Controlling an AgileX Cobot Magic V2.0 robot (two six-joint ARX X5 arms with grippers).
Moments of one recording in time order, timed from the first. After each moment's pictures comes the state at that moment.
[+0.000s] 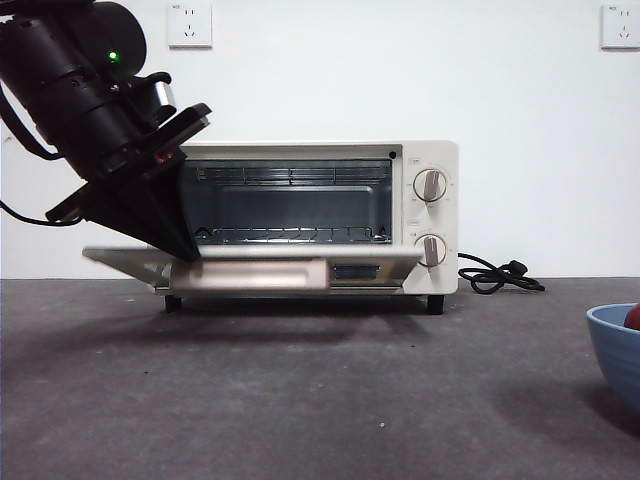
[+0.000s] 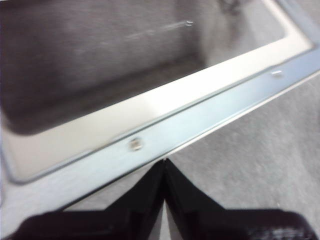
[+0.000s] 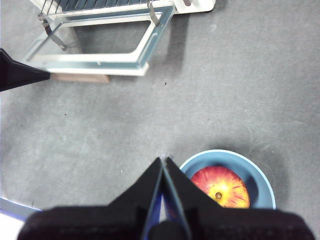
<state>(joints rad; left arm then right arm) -0.33 1.60 1.09 -0.52 0.39 -0.10 0.33 0.76 0.96 -0.97 -0.18 0.28</state>
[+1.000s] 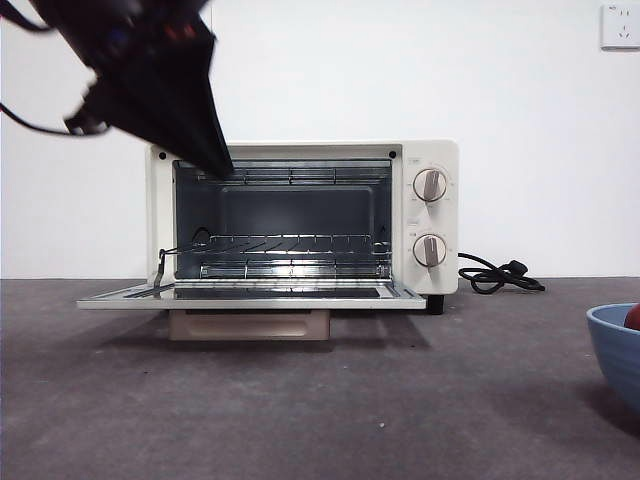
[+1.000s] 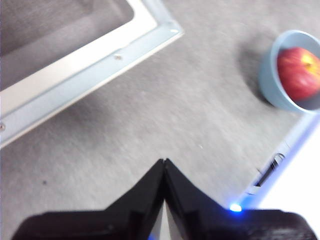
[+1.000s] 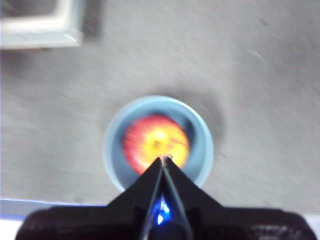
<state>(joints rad) -0.57 1.34 1.09 -0.73 0.33 -0.08 0.33 0.81 0.96 -1.19 0.01 0.31</state>
